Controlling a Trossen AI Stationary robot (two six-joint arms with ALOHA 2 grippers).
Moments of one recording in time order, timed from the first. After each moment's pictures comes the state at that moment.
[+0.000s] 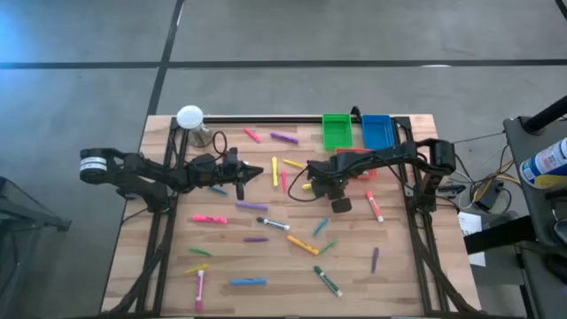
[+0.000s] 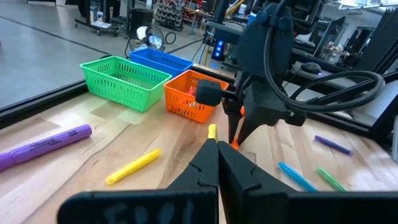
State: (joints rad) left arm 0.24 1.31 0.25 0.99 0.03 -0.26; right arm -0.16 1.80 1.07 -0.75 -0.05 -0.37
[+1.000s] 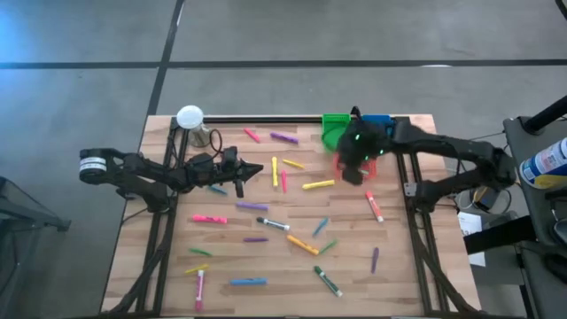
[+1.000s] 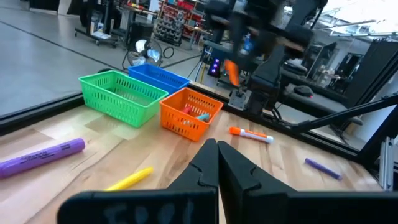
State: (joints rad) left arm 0.24 1.30 0.25 1.06 0.02 -0.31; right arm -0.39 1.25 1.07 -0.82 -0.05 -0.04
